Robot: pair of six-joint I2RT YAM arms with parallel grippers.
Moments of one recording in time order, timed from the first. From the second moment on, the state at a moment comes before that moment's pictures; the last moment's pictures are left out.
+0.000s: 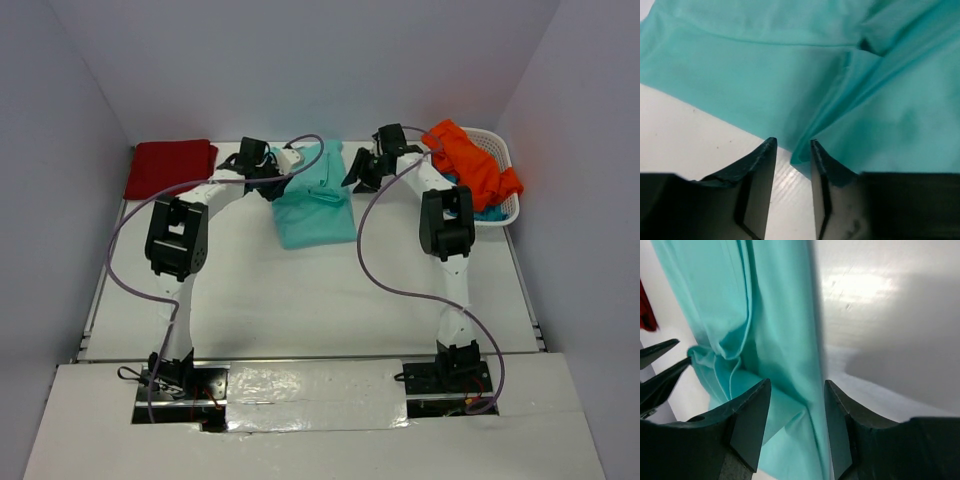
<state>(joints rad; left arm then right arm) -0.26 2.18 1.70 -0.31 0.33 0.57 0.19 2.42 2.04 -0.56 -0.46 0.53</state>
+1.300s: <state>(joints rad) -0.26 2.05 1.74 -0.52 0.37 0.45 0.29 2.49 2.11 -0.31 -0.54 0.48</state>
